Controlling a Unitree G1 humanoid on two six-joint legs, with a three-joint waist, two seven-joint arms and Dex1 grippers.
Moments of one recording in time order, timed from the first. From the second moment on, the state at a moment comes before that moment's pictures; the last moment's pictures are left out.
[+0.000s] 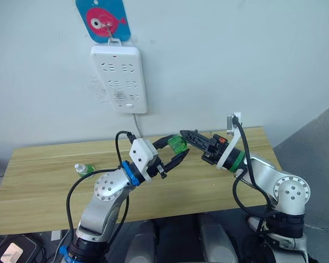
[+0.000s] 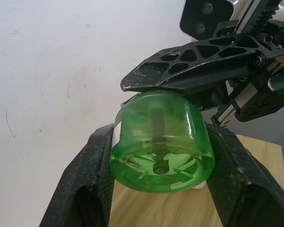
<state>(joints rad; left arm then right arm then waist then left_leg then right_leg) -0.11 0.34 -0.15 -0.39 -0.29 0.11 -0.66 -0.36 -0.16 -0.16 -0.42 1.46 1.09 -0.13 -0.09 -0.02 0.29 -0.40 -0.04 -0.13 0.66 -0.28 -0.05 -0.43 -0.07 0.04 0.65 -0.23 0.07</state>
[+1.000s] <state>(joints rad) 0.34 0.61 0.07 -0.61 -0.30 0.17 -0.71 -0.58 -0.20 0.30 0.71 0.00 -0.22 0.30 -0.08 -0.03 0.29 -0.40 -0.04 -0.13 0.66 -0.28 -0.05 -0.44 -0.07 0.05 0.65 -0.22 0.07</state>
